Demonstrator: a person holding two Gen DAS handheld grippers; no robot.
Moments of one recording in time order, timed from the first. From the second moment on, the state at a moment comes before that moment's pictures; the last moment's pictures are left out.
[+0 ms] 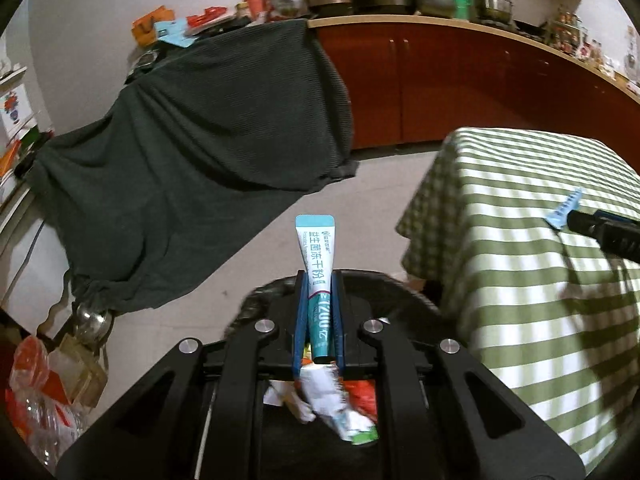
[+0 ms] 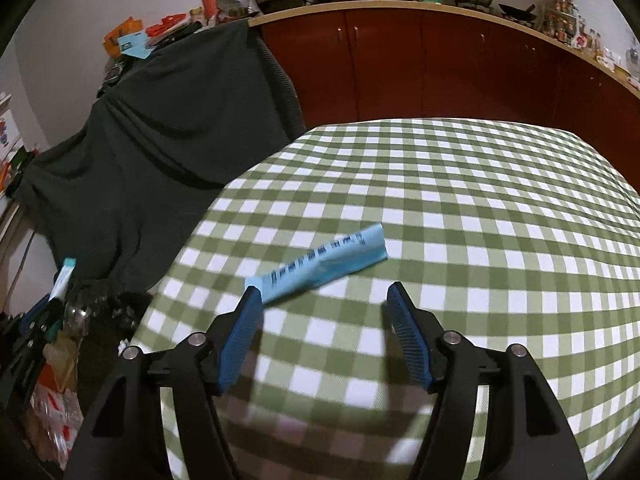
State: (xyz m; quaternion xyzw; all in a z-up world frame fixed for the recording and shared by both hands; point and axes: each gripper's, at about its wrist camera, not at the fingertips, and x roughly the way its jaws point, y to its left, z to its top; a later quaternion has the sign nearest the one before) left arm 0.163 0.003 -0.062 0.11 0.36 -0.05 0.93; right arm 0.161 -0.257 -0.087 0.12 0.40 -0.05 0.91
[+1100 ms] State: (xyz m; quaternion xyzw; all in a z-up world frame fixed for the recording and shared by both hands) left arm 0.172 0.023 -0.075 0.10 0.37 -0.05 0.92; right arm 0.126 -0.279 -0.093 0.08 0.42 -0.09 0.90
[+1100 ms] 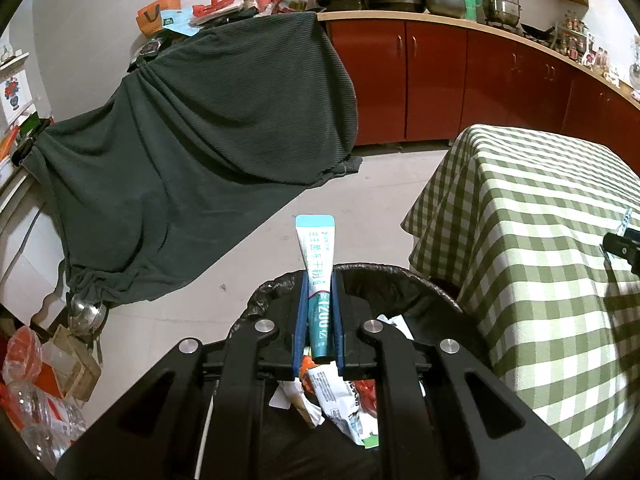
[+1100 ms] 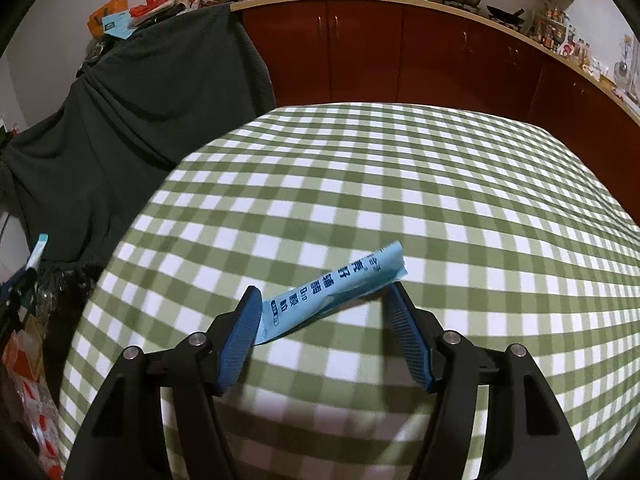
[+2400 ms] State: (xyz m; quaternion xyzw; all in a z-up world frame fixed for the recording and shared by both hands) left arm 0.136 0.026 -0.068 0.09 0.36 -0.04 0.93; right arm 0.091 -0.293 -0.079 0.09 0.41 -0.12 0.90
